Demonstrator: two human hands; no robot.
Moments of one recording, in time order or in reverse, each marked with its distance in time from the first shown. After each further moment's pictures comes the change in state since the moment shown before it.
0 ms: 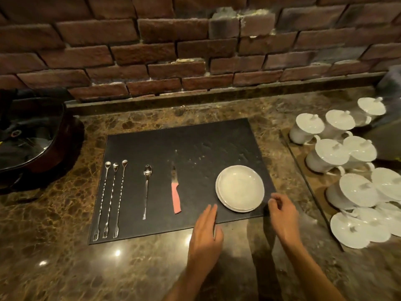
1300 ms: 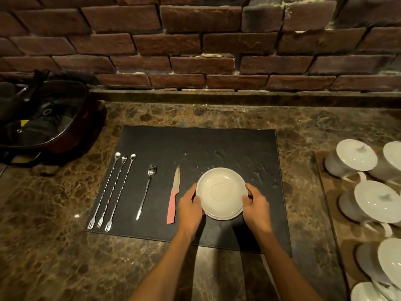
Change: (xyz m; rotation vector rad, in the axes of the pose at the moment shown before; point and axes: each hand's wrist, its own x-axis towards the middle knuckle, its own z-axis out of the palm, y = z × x) left_hand 0.124 0.026 -0.016 -0.635 0.333 -0.487; right_hand 0.072 -0.067 0.069 0.054 -0.435 -0.136
